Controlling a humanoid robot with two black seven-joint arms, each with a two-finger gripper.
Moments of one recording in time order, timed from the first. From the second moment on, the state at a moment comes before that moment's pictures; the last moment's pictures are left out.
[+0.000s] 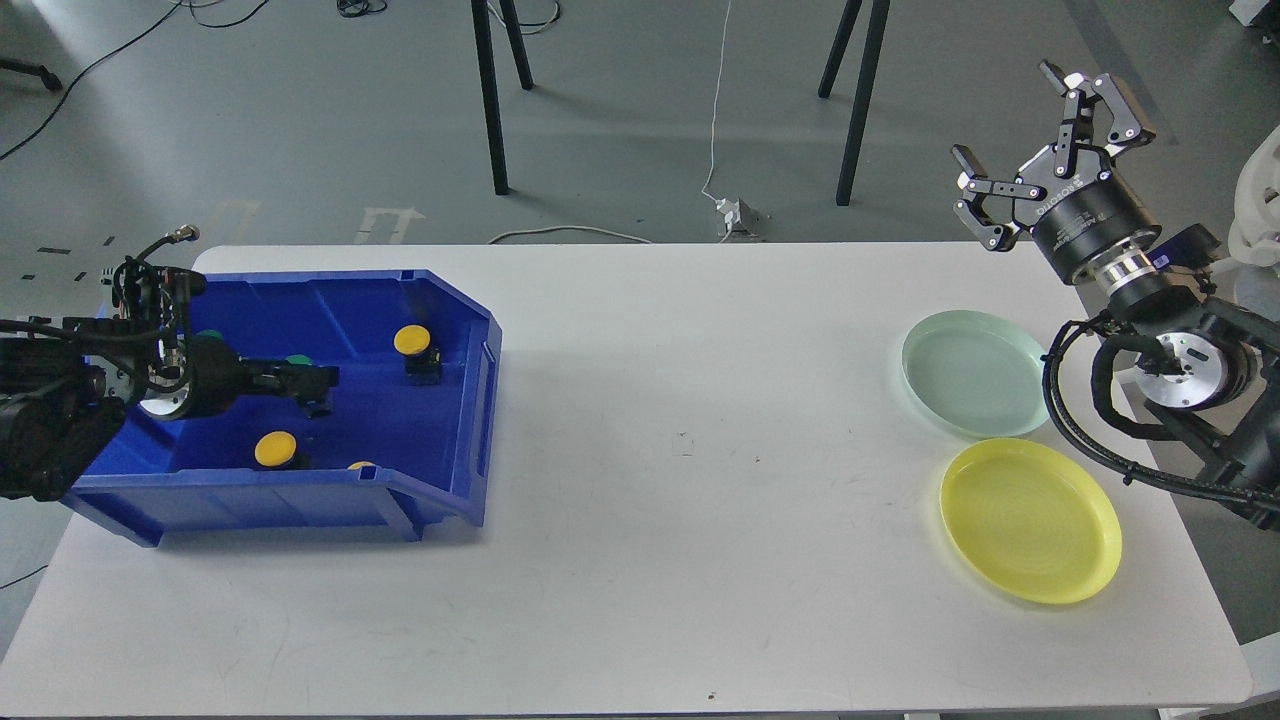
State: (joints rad) left arm -0.82 0.52 -0.44 -0.44 1.81 -0.43 -0.49; right arm 0.85 -0.52 0.40 0.75 0.16 0.49 0.49
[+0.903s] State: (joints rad) left arm -0.83 0.50 -0.41 -0.41 1.81 -0.41 -0.49; right arm 0.83 -0.52 0.40 0.76 0.16 0.49 0.49
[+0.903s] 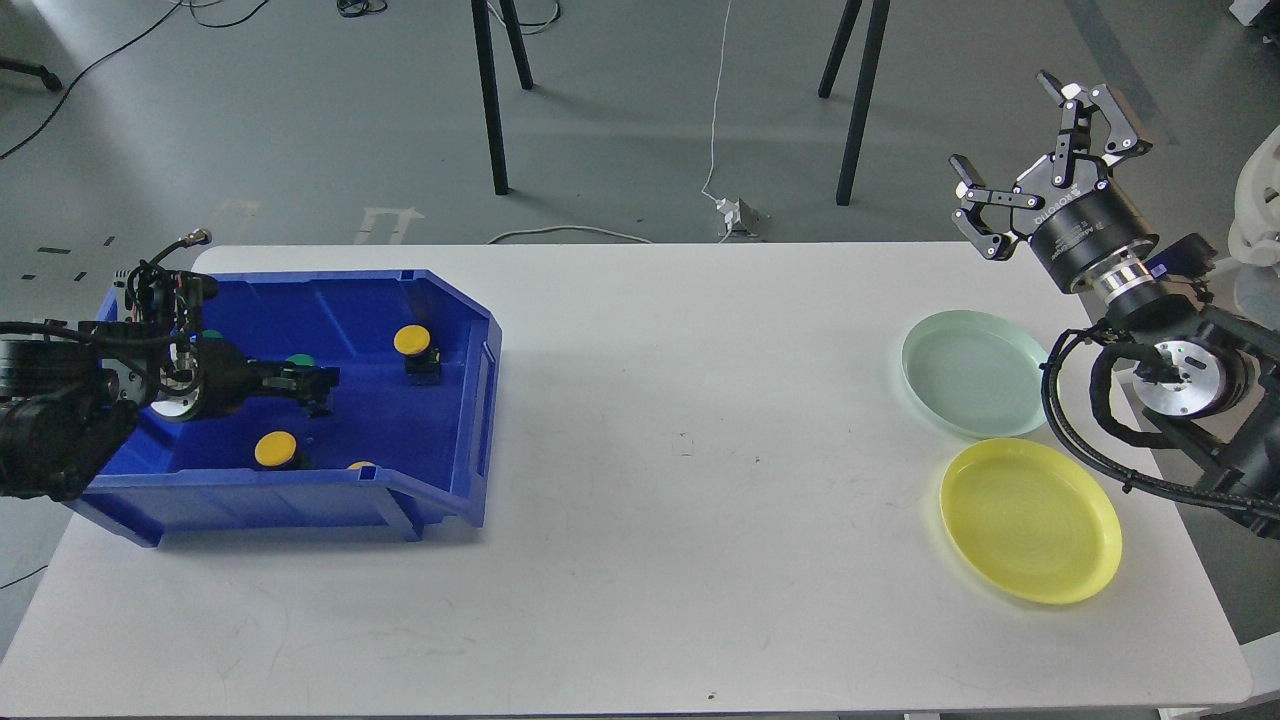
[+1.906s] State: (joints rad) left arm -0.85 0.80 -0.42 -0.79 1.74 -0.49 -0.49; right arm 0.83 -0.52 0.40 0.76 0.15 0.49 0.49
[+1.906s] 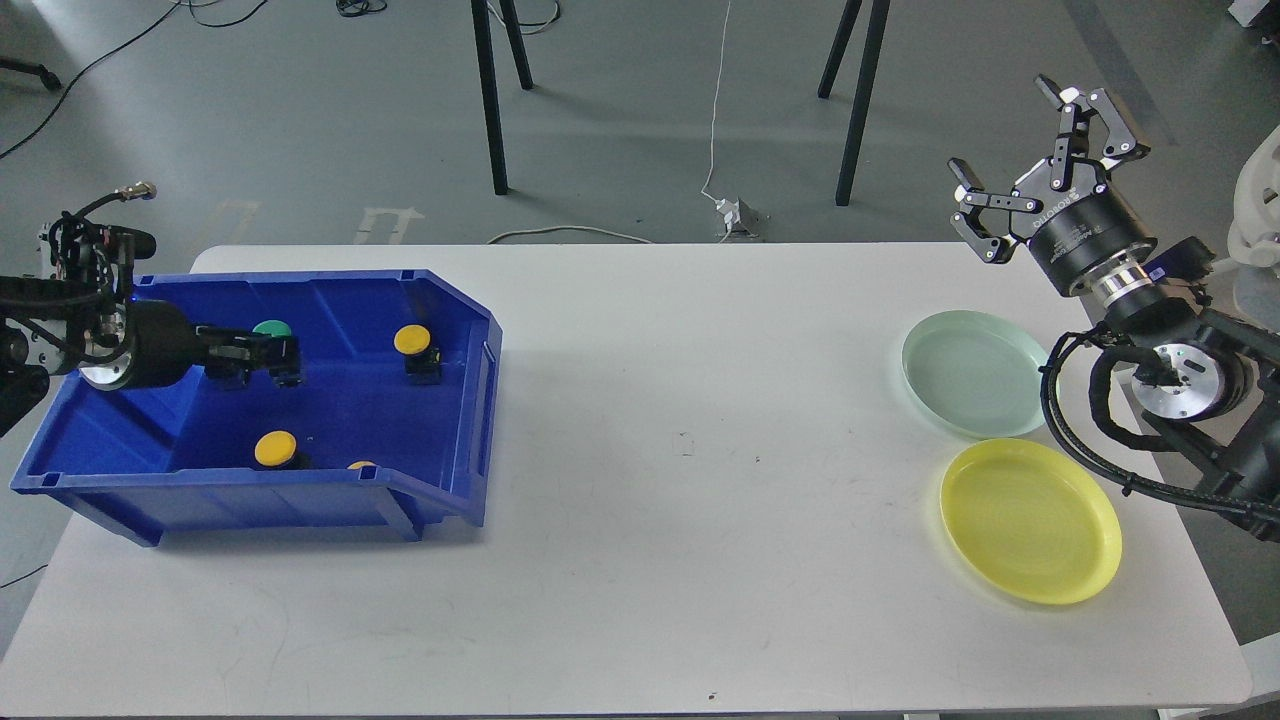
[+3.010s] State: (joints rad) left arm -0.85 0.57 -0.65 -1.21 0.71 -0.49 -0.49; right arm 0.97 -0.40 0.42 1.12 -0.23 0.49 0.49
